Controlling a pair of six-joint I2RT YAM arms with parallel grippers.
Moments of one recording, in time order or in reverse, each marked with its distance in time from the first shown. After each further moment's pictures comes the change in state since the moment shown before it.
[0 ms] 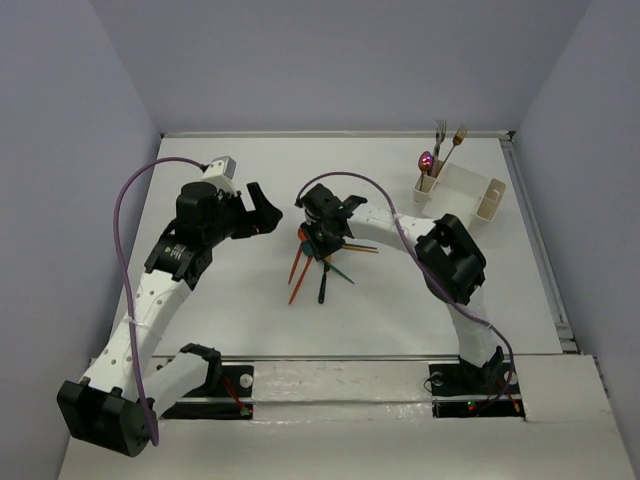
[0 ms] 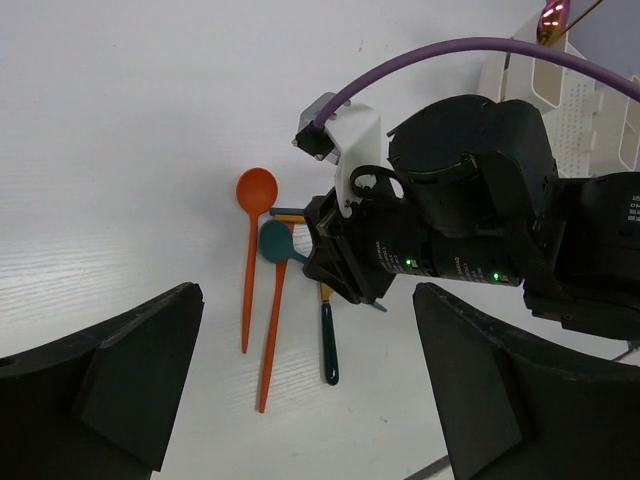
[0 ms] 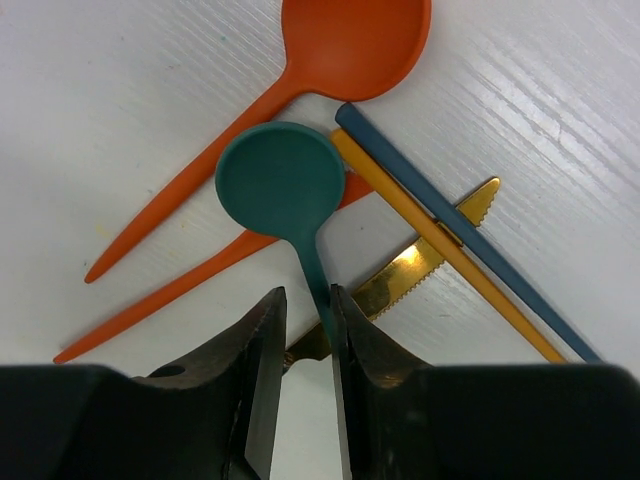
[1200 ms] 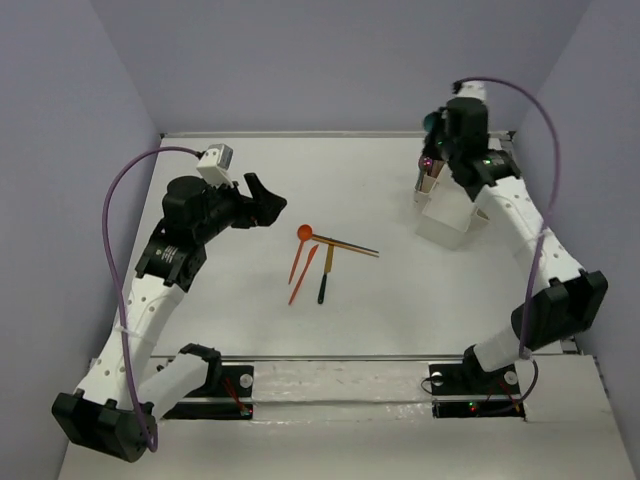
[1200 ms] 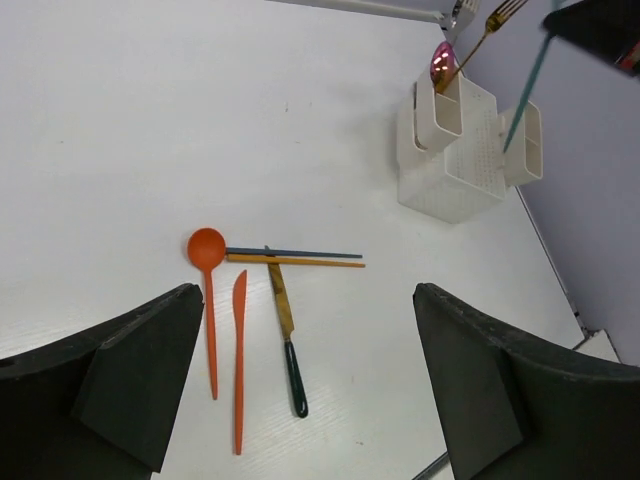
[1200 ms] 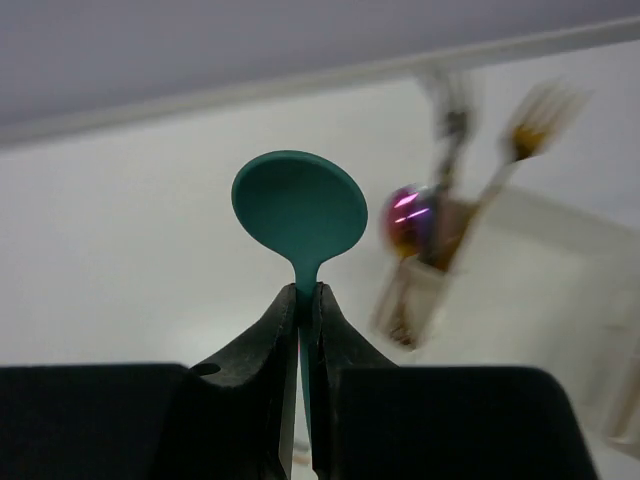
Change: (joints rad) left arm 0.001 -0.019 0.077 0.068 0.096 0.023; right arm -0.420 -0.543 -0.020 0.122 0.282 0.097
